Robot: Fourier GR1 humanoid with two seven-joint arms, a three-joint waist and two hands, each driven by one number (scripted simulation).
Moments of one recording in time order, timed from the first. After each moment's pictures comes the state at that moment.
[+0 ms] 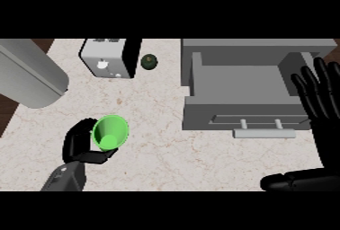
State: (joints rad) left arm -0.36 0.14 0.27 -0.49 0.14 -0.29 -0.98; right arm -0.10 -0.10 -0.07 -2.11 -0.17 0.13 0.21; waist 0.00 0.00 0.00
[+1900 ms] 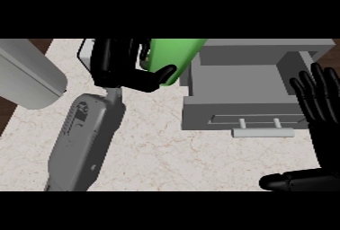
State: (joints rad) left arm -0.74 0.00 -0.02 -1.32 0.21 0.15 -0.18; right arm -0.07 -0.09 -0.08 -2.08 -0.16 0.15 0.16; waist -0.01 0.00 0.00
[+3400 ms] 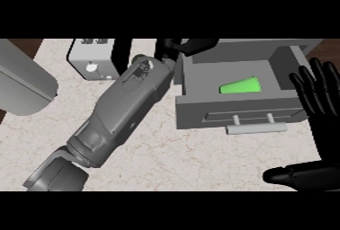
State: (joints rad) left arm -1.25 0.00 -0.30 -0.55 0.48 0.39 -0.34; right arm -0.11 -0.12 -0.11 -2.03 -0.19 0.18 0.14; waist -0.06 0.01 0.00
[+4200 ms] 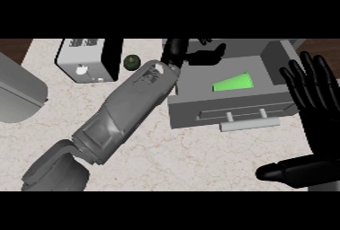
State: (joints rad) left arm -1.32 0.00 -0.56 -0.38 0.57 0.47 -0.33; right arm -0.16 -0.10 -0.08 -2.00 -0.20 0.19 0.13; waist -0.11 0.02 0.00
